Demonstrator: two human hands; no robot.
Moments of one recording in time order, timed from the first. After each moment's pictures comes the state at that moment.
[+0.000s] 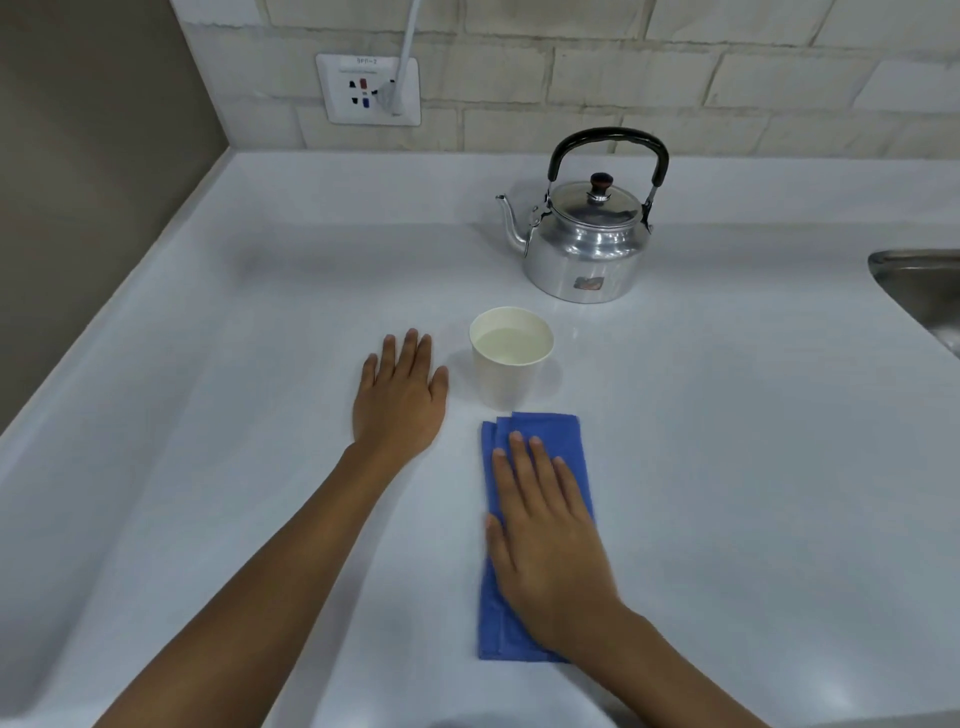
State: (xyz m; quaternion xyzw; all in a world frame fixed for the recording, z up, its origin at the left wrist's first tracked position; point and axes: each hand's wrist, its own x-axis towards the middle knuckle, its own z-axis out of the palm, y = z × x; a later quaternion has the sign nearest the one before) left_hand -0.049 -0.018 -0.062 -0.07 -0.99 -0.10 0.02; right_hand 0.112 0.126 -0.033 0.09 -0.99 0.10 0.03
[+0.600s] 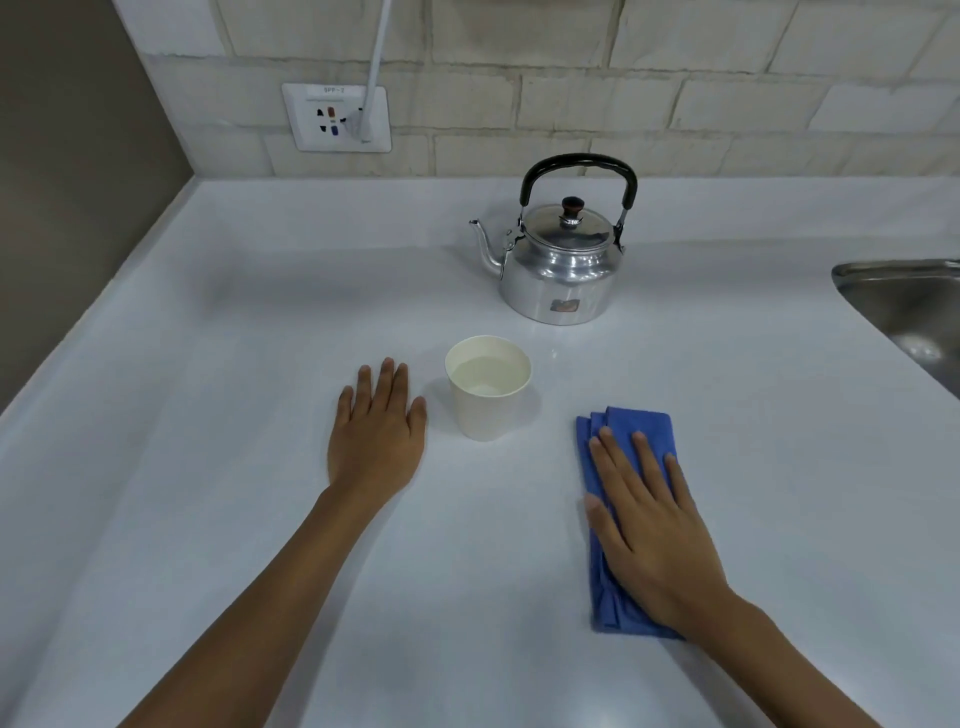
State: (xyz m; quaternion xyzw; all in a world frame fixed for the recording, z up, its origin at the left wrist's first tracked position) left_hand -0.049 -0.017 -0.063 -0.07 -0.99 -0.10 0.03; right_hand 0.090 0.230 -0.049 0.02 -0.99 0.09 0.03
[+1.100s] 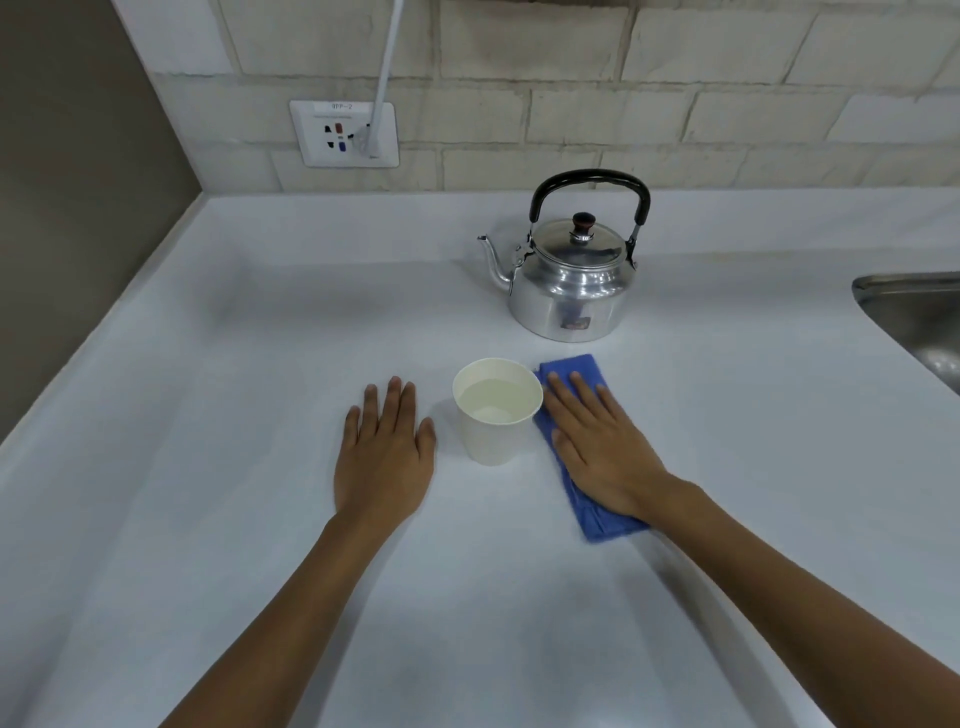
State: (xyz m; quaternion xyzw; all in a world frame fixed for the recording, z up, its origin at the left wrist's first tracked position) left_hand -0.046 -0.014 -0.060 -0.07 -0.99 -0.10 0.04; right_hand -0.022 0.232 -0.047 0.15 -0.99 0.05 0.02
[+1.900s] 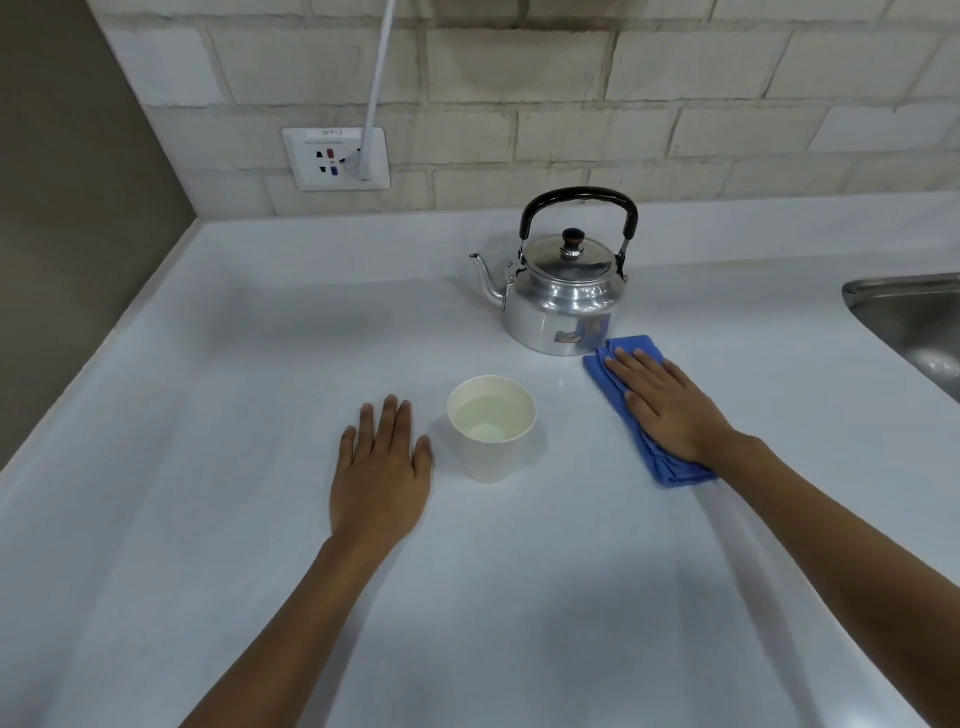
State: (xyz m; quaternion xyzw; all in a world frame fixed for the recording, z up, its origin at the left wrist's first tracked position) left_hand -0.046 -0.015 -0.062 -0.07 -0.99 -0.09 0.04; right_hand -0.062 0.322 -0.033 0.07 -0.99 0.08 -0.01
